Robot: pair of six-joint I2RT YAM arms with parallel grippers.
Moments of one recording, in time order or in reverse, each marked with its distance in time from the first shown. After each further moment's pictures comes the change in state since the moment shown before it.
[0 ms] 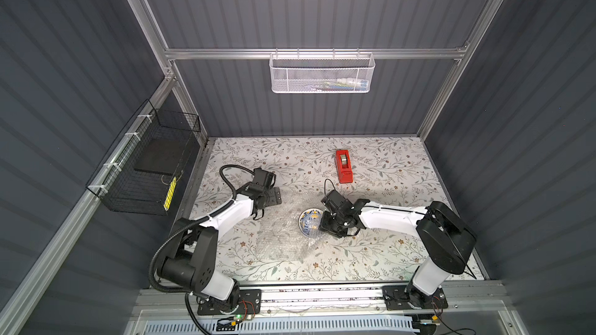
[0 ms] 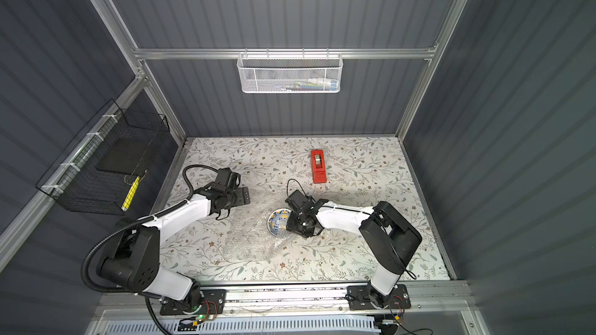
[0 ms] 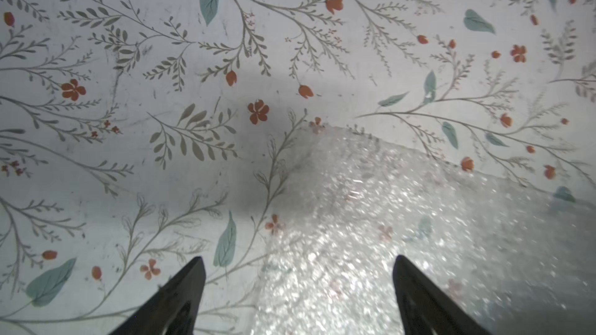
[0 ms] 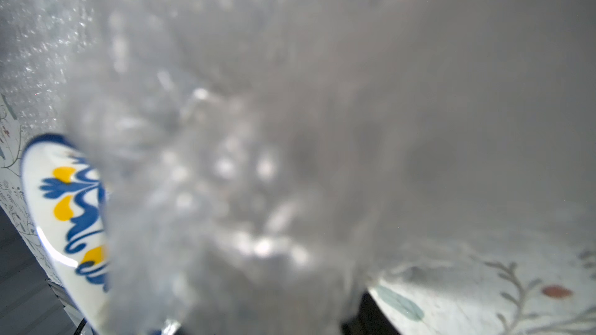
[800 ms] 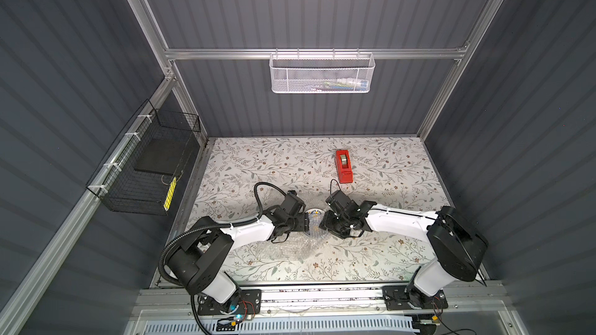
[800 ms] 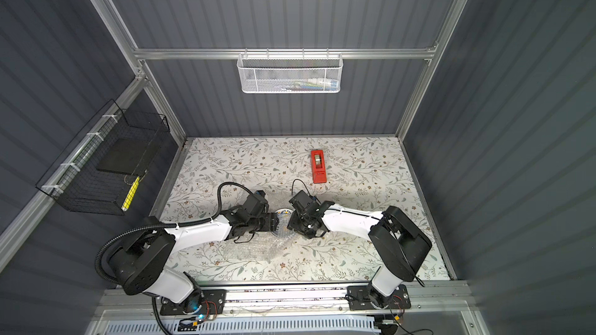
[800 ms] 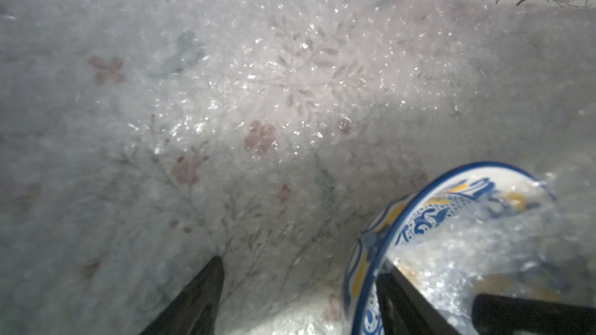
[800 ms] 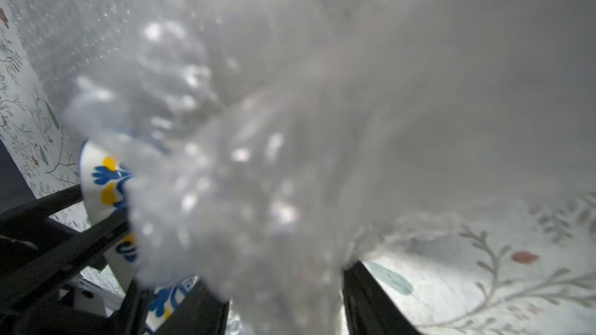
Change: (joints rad) left arm -0.388 0.000 -0.188 0.229 0.133 -0.180; right arm -0.006 -0.072 -0.062 0.042 -0.002 0.051
